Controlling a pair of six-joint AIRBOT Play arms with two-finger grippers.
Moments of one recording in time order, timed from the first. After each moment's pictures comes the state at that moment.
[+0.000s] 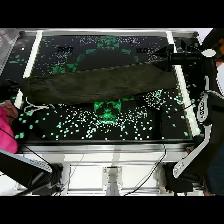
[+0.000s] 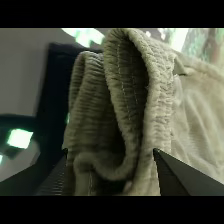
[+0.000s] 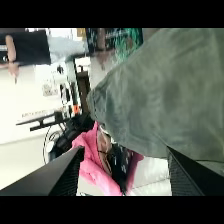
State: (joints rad) left arm 0.78 -2.05 1.88 0.78 -1.27 -1.08; right arm -0.24 -2.04 2.05 -0.37 1.42 1.60
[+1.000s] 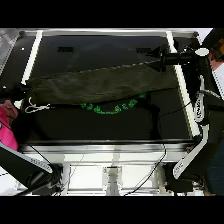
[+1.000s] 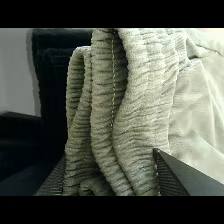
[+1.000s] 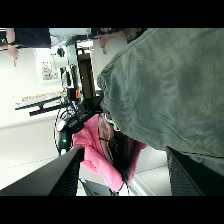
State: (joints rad) left arm 0.76 -2.16 1.91 0.70 -1.38 -1.03; right arm -0.19 -2.04 2.05 -0.36 1.42 1.60
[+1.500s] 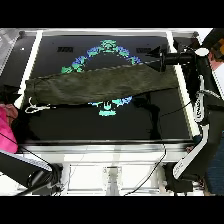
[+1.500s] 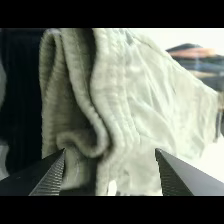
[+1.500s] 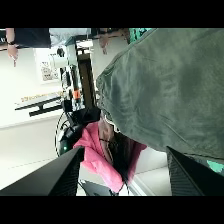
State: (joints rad) left arm 0.90 -2.16 1.91 0.51 -1.57 -0.96; right arm -0.18 -2.04 2.05 -0.36 1.42 1.60
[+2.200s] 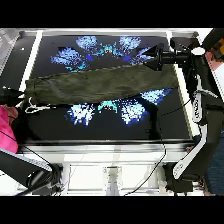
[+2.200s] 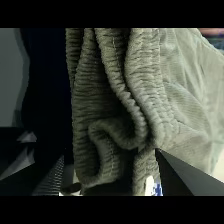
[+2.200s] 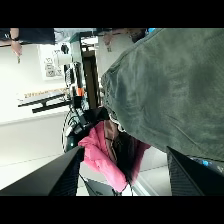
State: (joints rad) left arm 0.87 -2.20 1.91 0.59 -1.56 -0.89; right arm -0.15 -2.04 2.05 -0.34 1.39 1.60
